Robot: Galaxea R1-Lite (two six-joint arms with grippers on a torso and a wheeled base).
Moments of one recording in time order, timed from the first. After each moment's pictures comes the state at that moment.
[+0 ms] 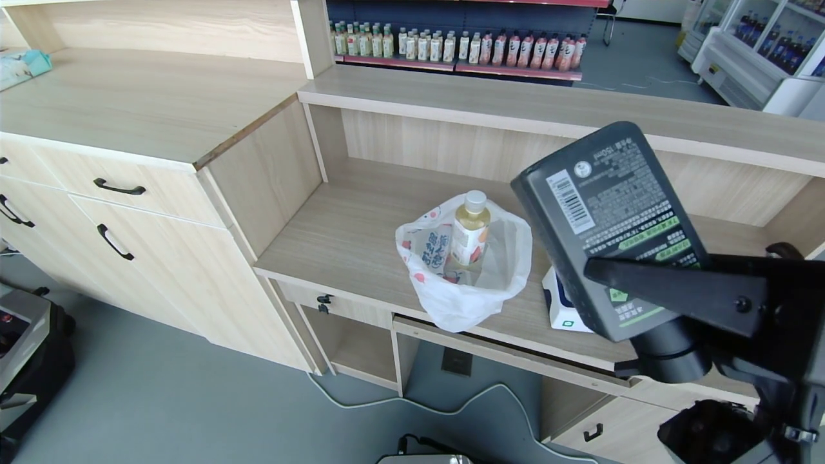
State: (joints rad) left arm 0.00 0.00 0.00 -0.04 -0.02 -0.12; right arm 0.61 1.33 -0.53 -1.08 0.78 -2.49
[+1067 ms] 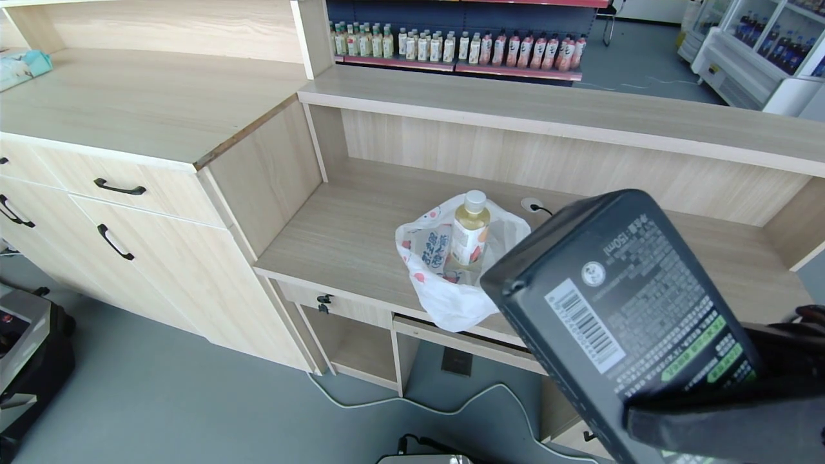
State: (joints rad) left arm 0.00 0.00 0.00 -0.04 -0.02 -0.12; right arm 0.75 1.28 -0.54 -0.94 0.88 -2.51
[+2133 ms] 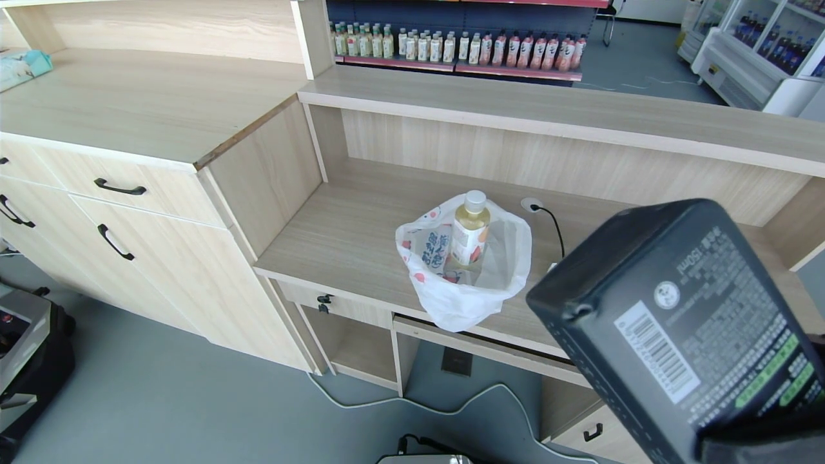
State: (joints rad) left arm 0.00 0.00 0.00 -0.04 -0.02 -0.12; right arm 0.71 1.20 -0.53 -0.85 0.92 -2.53
